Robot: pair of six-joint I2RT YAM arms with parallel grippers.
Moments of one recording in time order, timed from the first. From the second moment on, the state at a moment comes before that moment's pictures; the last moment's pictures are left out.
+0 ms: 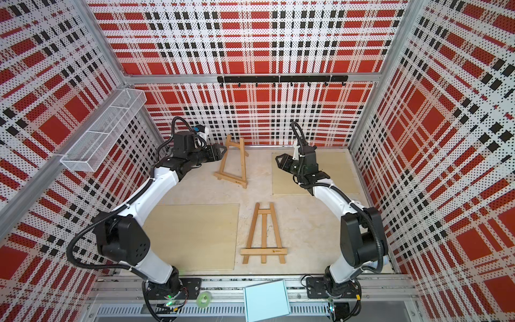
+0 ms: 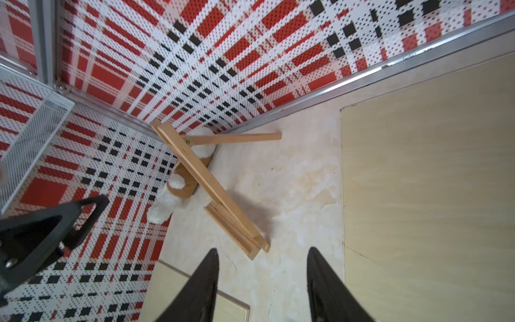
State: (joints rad) left arm -0.23 1.68 1.51 -0.33 0.26 -0.26; right arm 0.30 1.61 1.19 0.00 -0.28 0.64
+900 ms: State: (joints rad) left arm -0.23 2.12 1.81 -0.35 0.11 0.11; right arm 0.31 1.66 1.16 0.01 -0.32 0.59
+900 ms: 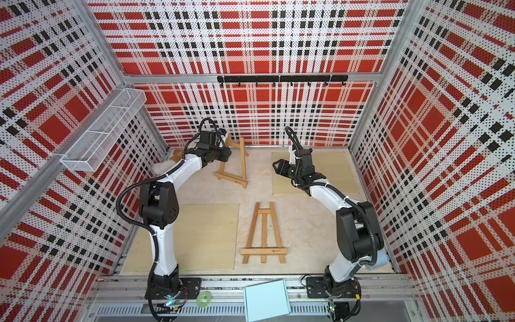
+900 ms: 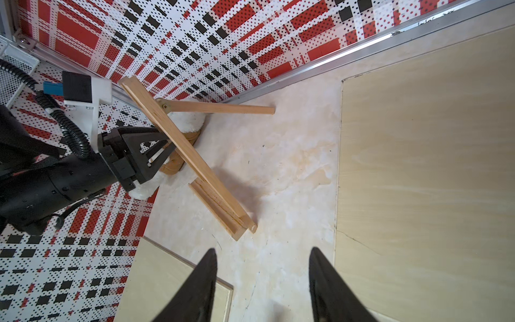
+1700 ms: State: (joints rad) left arm -0.26 1.92 1.47 -0.10 0.18 0.19; right arm 0.31 1.60 1.16 0.01 -0.33 0.57
